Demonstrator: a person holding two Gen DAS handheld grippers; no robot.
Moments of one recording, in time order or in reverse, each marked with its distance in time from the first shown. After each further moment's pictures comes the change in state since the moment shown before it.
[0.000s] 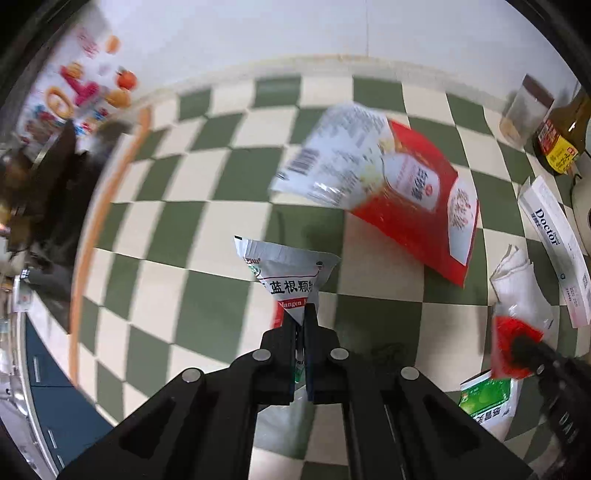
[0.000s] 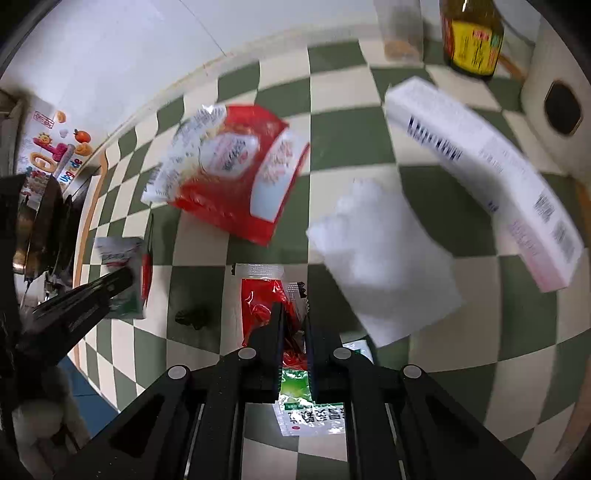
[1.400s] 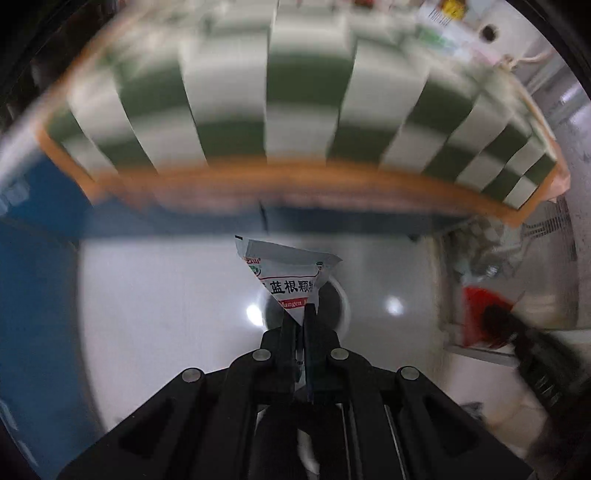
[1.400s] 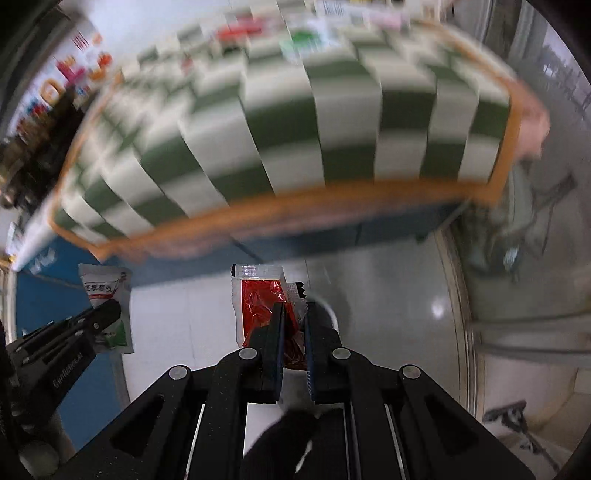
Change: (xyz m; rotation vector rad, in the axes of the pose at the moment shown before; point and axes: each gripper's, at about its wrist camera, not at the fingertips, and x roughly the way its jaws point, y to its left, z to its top) left arm 0.015 0.094 -0.386 0.073 0.254 -0.326; right arm -0.049 0.052 -0.448 0.117 -0.013 -0.185
